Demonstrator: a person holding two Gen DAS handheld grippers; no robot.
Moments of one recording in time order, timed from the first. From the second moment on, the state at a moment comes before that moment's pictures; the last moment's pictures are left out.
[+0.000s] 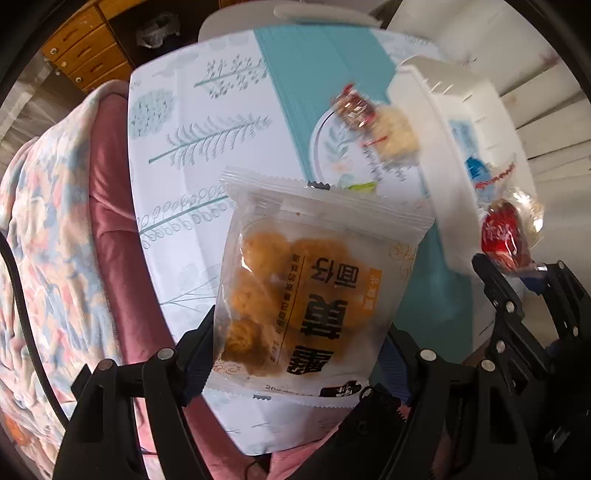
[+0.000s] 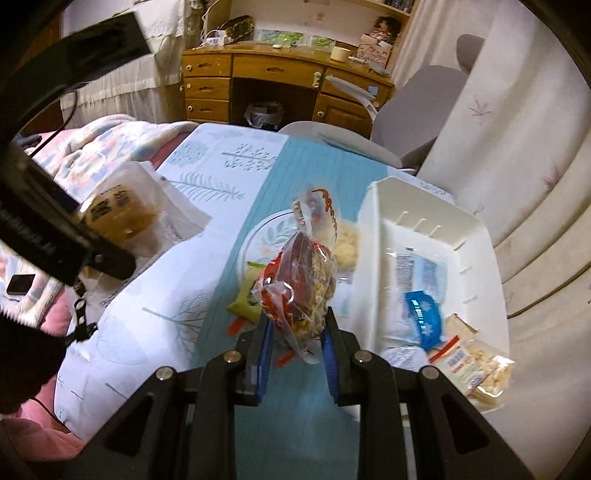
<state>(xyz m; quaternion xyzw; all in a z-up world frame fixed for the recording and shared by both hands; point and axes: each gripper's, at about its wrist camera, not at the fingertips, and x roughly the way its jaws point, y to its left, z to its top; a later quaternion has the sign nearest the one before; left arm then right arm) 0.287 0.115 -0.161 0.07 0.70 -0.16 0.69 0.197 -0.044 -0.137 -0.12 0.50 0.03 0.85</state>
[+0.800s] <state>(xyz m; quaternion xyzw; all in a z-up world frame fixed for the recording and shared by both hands) 0.225 -0.078 -0.132 -0.03 0.62 -0.20 0.76 0.190 -0.222 -0.115 -0.13 0.49 0.06 0.86</state>
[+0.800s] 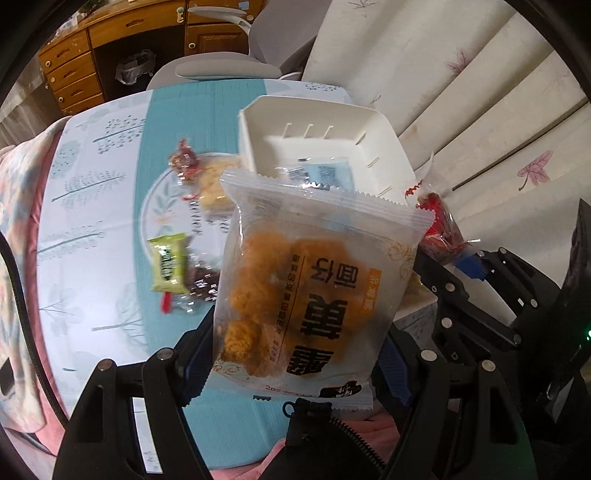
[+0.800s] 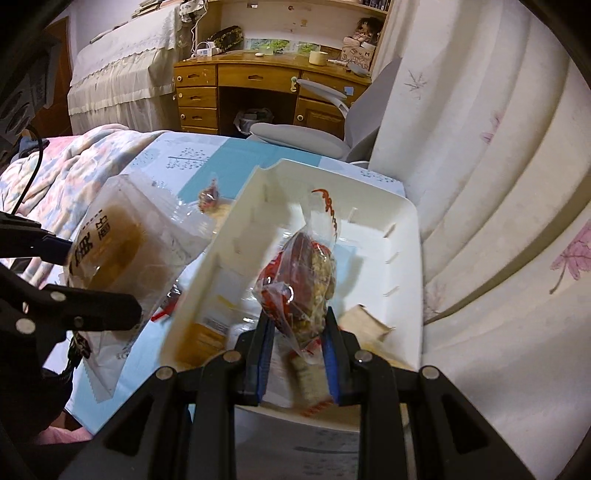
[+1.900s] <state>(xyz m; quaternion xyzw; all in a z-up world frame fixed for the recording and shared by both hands) 0.224 -0.103 -0.115 -0.06 0.55 -0.11 0.83 0.200 -0.277 -0.129 -0.04 0.53 0.09 0.84</state>
